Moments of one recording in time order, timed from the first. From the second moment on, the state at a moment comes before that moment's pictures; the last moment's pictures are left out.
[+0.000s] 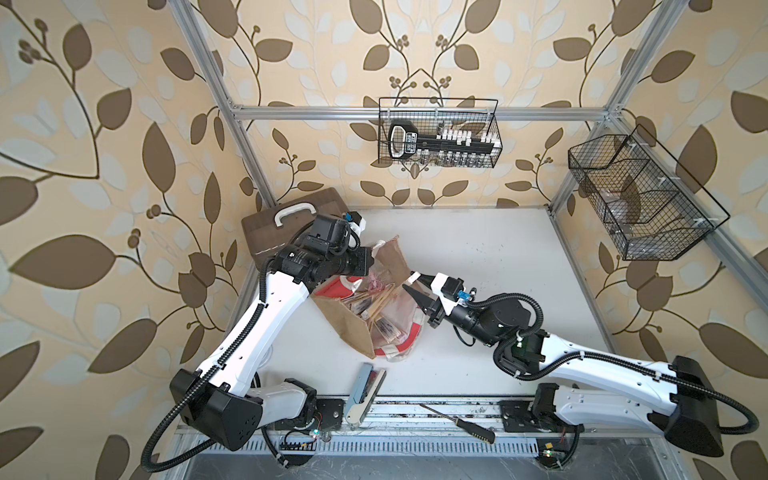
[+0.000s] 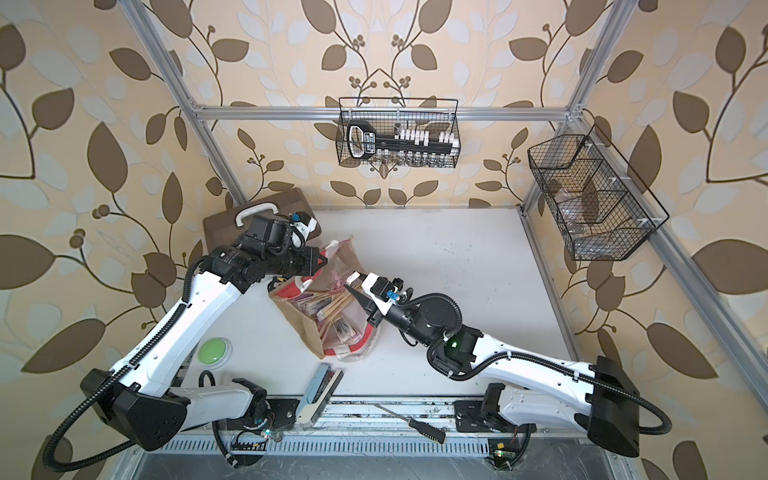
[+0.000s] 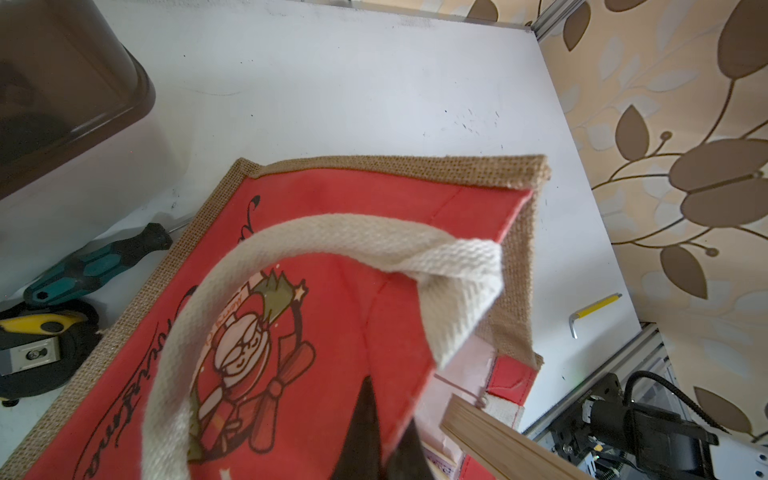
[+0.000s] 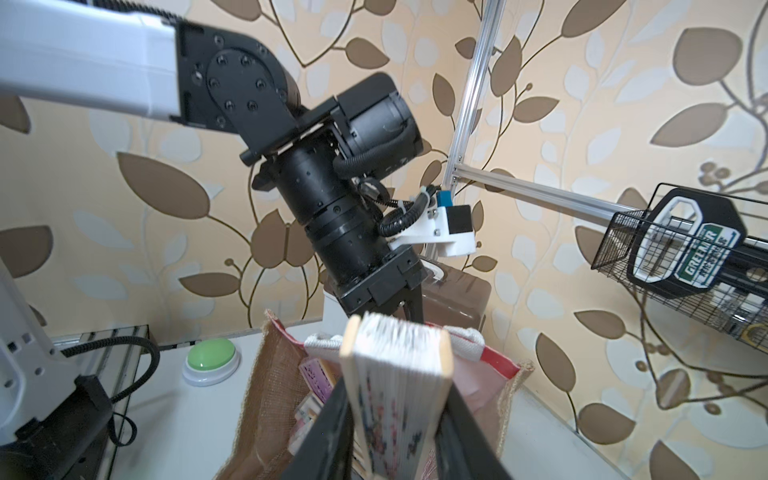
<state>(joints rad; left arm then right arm) -0.37 1.25 1.34 -0.87 0.28 -0.32 1.06 1.06 0.73 0.53 0.10 -0.20</state>
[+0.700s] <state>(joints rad) -0.37 1.24 1.31 -0.85 0.27 -0.32 1.05 0.71 1.07 -0.03 0.27 -0.09</state>
